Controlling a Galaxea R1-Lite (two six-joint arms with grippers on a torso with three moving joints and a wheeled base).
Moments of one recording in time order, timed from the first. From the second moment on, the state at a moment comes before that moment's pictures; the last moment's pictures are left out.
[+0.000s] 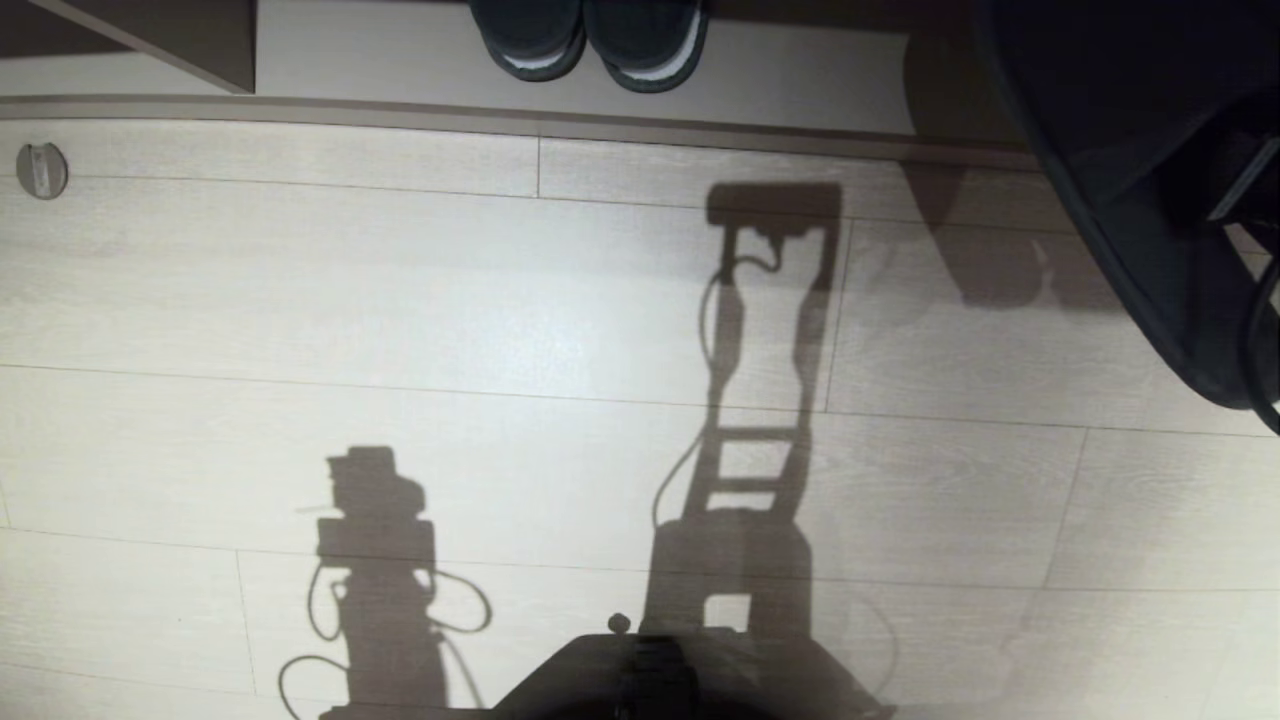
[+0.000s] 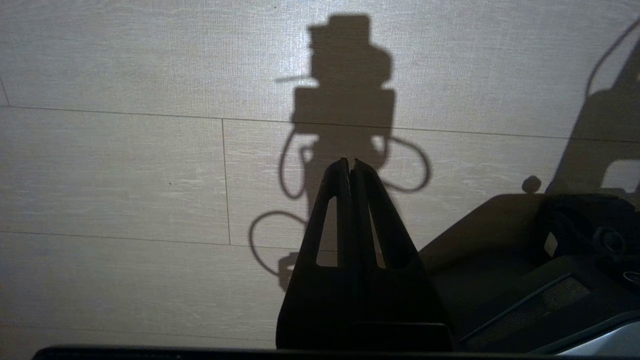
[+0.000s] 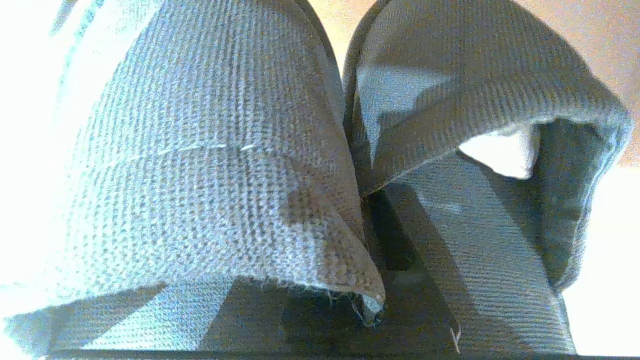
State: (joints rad) left arm 0.00 0.00 0.00 -0.01 0.00 -0.01; right arm 0.16 1.25 -0.92 -0.71 0.01 -0.20
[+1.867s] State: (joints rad) left arm 0.00 0.00 0.00 -0.01 0.00 -0.01; right arm 0.02 0.11 -0.18 -0.15 0.08 -0.11
